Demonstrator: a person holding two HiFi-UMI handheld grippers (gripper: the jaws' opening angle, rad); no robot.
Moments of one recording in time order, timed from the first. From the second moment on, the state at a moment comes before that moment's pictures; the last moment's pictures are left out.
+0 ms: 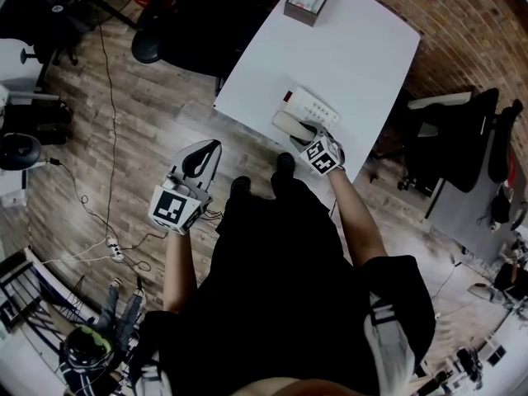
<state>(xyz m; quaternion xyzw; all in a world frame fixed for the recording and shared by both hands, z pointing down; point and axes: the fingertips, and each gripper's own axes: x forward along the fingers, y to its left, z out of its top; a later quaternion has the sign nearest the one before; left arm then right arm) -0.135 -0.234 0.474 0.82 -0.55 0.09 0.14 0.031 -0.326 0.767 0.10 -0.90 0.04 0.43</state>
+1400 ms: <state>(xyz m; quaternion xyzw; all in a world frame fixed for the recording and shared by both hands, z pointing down) -0.133 -0.222 0.461 0.84 -0.52 0.06 0.12 0.039 -0.322 0.724 0.16 -0.90 0.04 0.41</state>
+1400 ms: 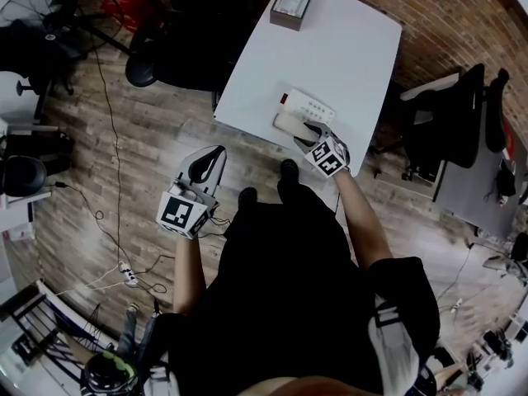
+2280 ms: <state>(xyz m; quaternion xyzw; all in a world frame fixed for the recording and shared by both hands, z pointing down) -0.118 -0.201 0.478 0.90 -0.42 0.08 0.12 0.058 -0.278 0.677 0.27 -0.89 0.05 0.37</state>
